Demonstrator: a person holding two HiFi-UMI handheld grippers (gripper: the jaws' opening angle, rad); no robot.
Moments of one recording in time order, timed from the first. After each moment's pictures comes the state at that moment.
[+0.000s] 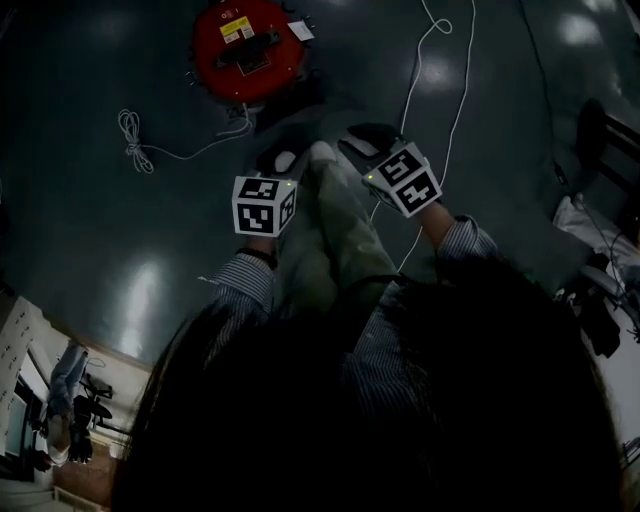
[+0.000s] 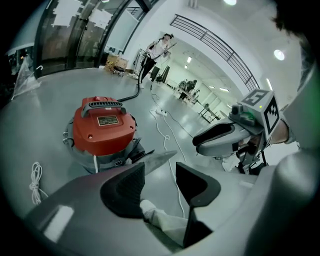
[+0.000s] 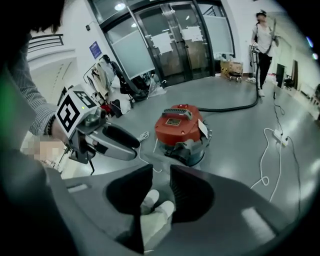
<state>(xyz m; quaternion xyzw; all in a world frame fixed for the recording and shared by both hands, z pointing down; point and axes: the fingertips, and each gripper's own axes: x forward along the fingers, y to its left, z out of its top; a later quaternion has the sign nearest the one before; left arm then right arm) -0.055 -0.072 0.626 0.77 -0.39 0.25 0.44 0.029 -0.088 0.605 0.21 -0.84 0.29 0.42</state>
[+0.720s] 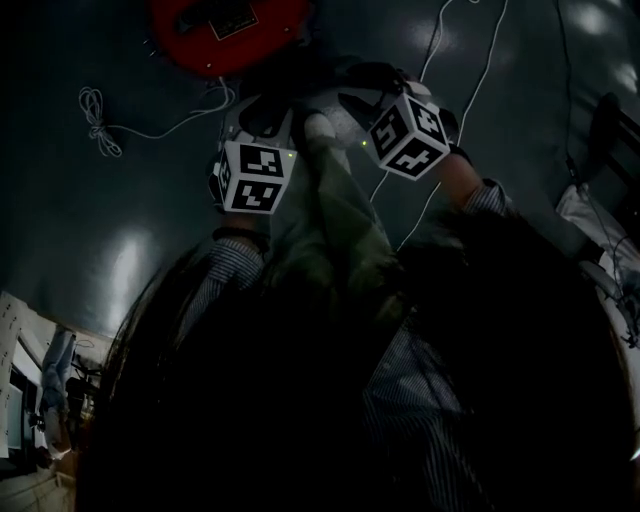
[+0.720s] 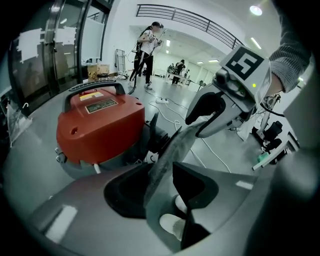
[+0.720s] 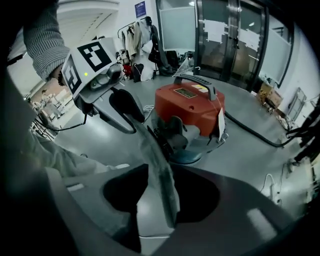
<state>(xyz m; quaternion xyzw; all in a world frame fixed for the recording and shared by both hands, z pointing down) -0.068 -0.097 0.741 0.79 -0.37 0.38 0.31 0.025 -0.119 0.728 0.07 -0.83 0.09 0.54</state>
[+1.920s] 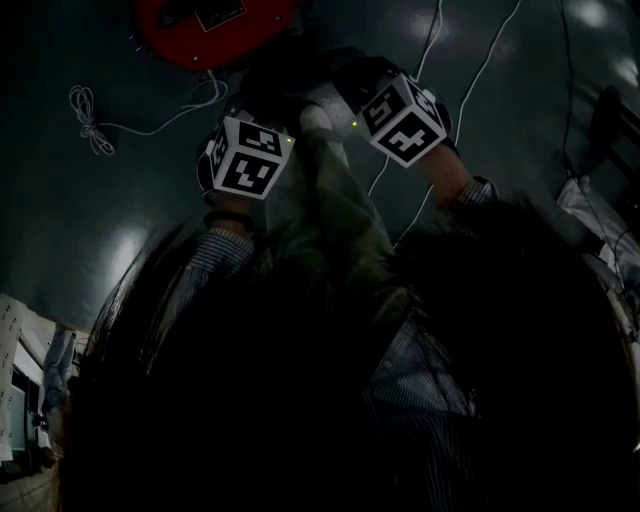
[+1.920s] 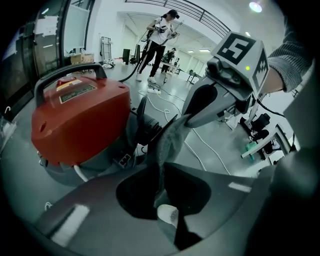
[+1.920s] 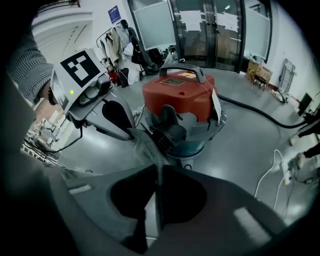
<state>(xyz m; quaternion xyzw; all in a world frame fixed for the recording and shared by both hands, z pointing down) -0.051 -0.090 0.760 0.80 -0.29 0.42 0.32 0.029 -0.117 0.742 0.11 -0.81 0.19 0.54</state>
